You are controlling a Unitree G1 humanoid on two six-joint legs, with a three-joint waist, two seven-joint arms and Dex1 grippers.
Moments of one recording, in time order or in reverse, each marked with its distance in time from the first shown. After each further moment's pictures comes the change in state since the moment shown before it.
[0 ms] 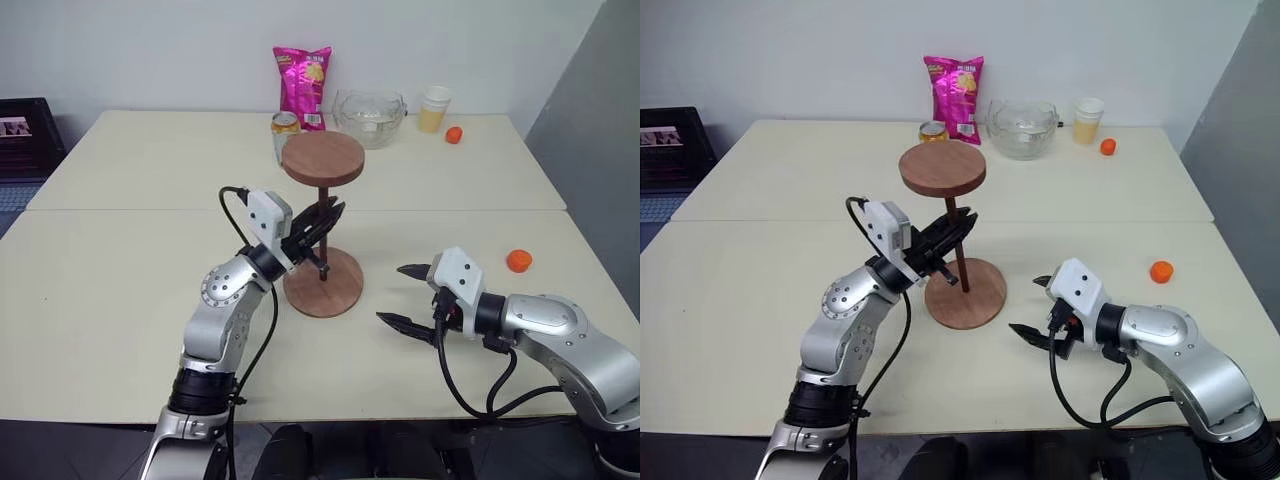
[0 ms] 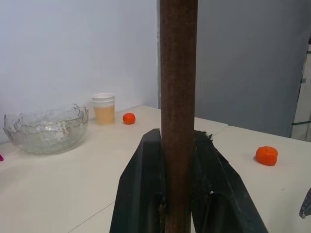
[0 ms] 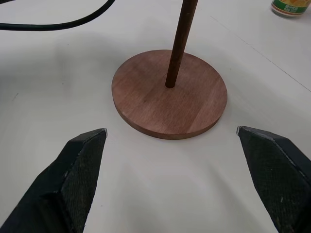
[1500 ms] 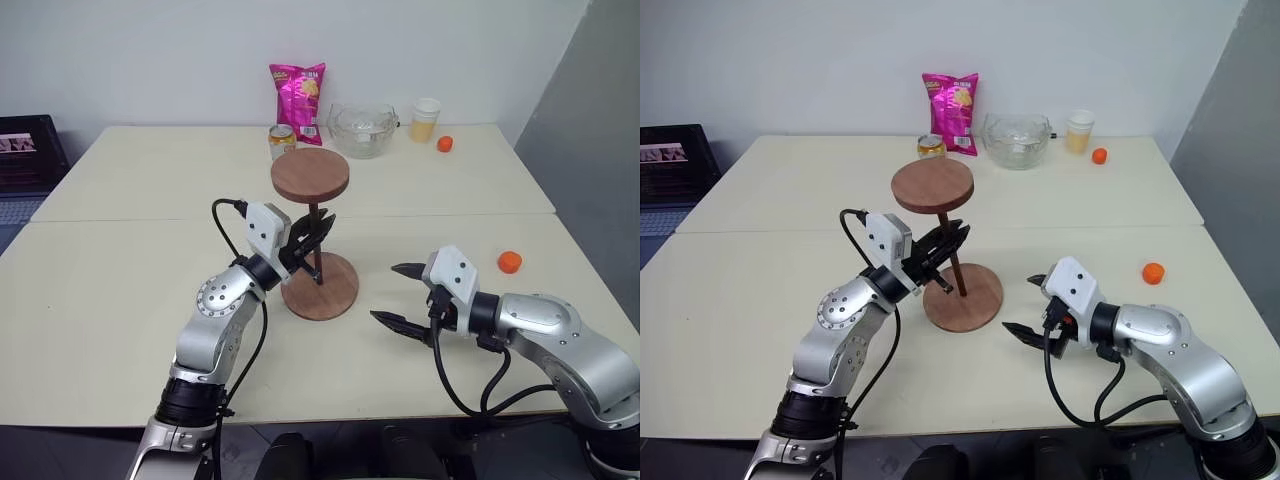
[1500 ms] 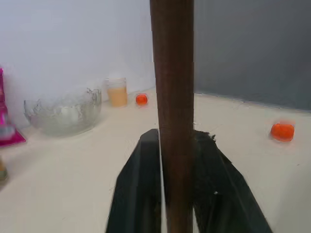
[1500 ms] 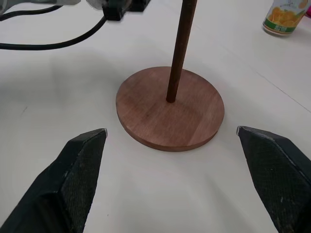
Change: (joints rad) left arm 0.105 0.099 -0.055 0.023 0.057 0.052 0.086; right arm -0.016 0.037 0.003 0.000 0.003 -0.002 -0.001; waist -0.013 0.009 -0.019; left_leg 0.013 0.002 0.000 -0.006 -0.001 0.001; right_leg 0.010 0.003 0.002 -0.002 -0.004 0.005
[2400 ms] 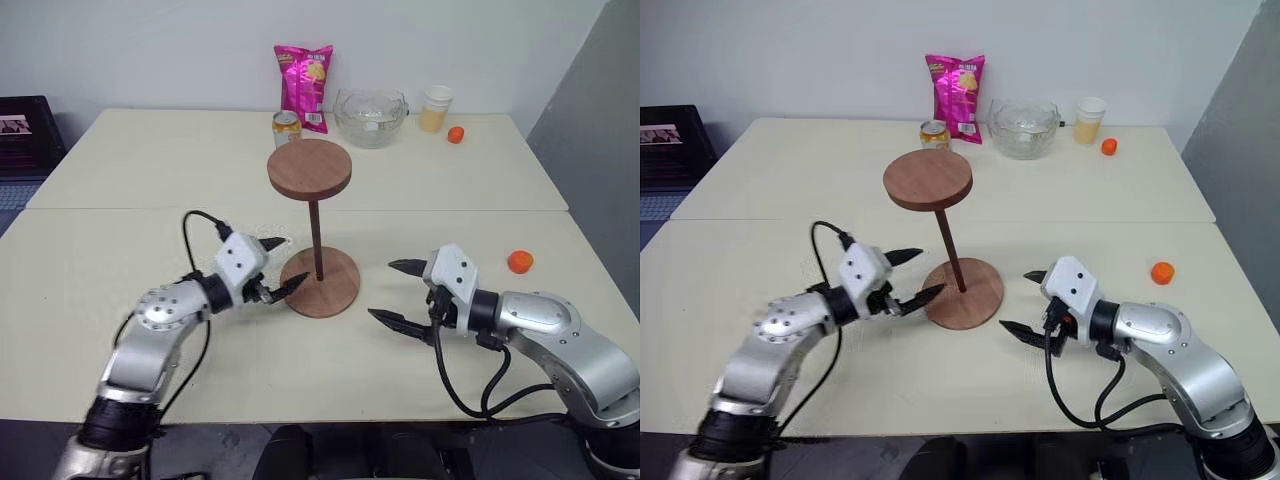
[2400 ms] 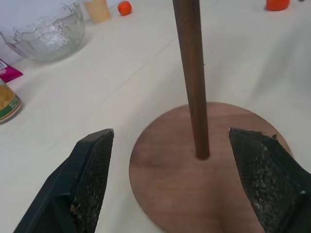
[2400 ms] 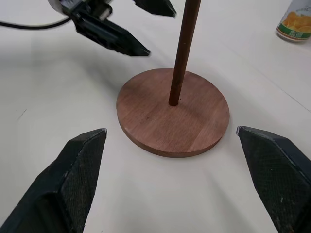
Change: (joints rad) left arm 0.116 0.335 0.100 -0.194 0.007 0.080 -0.248; right arm 0.007 -0.012 0.007 0.032 -0.006 -0.084 0.039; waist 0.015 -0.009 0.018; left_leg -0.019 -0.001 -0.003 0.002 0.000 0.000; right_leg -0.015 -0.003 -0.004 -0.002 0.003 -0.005
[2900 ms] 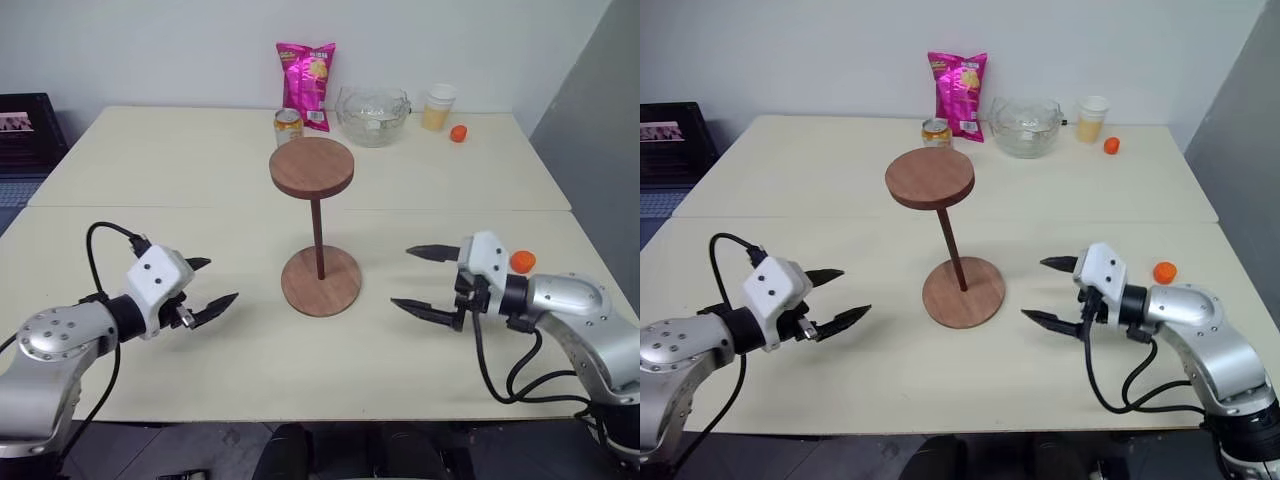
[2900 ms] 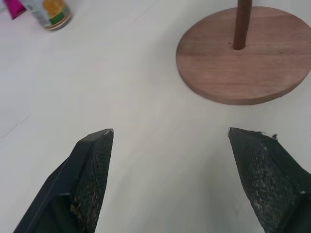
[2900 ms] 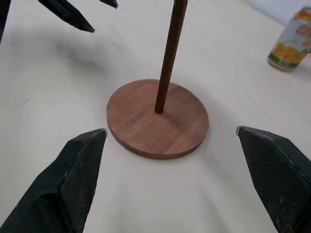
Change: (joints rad) left arm 0.256 0.187 0.335 -0.142 -0.068 0.170 -0.048; right arm -0.064 -0.069 -0.111 0.224 0.038 -0.270 0.254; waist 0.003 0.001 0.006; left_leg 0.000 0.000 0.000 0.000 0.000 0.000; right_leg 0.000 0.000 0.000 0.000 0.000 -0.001
